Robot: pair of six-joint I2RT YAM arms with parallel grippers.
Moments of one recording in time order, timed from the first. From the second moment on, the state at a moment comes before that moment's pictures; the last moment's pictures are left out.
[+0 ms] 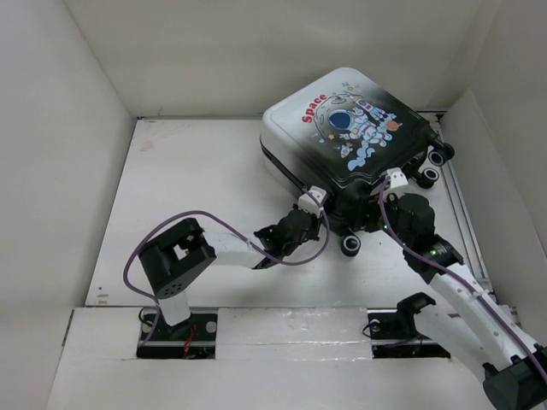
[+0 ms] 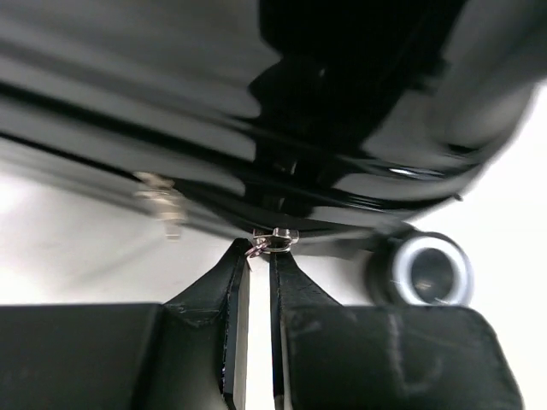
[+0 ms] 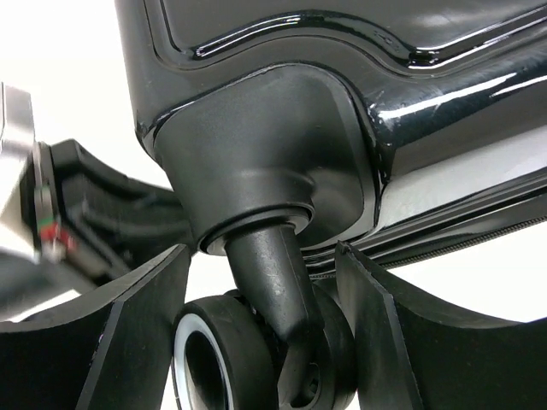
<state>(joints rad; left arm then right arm) -1.07 1.74 0.84 0.58 -0.36 -0.30 0.41 0.75 0.61 -0.22 -0.11 0.24</state>
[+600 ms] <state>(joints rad) -0.90 1.60 0.76 0.44 -0.36 -0.44 0.46 0.70 0.54 -0.16 -0.19 0.29</state>
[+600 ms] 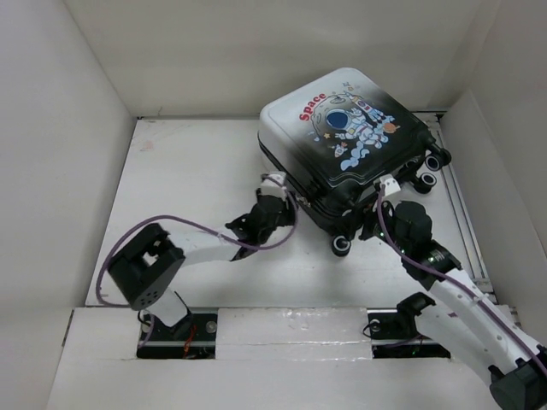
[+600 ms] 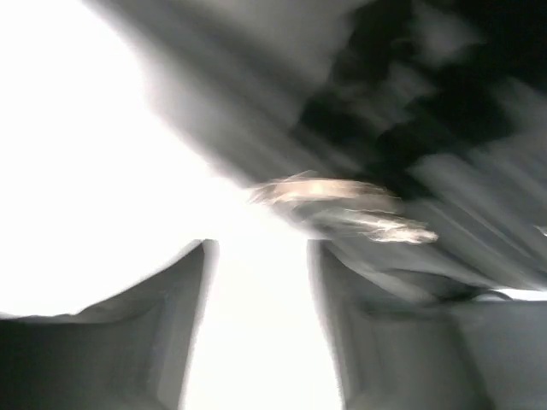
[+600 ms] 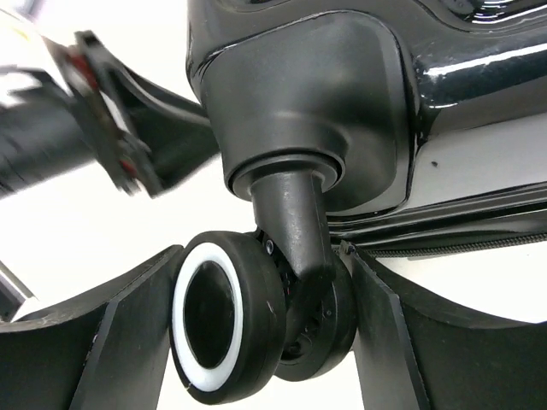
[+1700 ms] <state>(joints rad) -0.91 0.43 0.54 -0.05 -0.69 -0.72 1.17 0.98 0.95 -0.25 0.17 0.37</state>
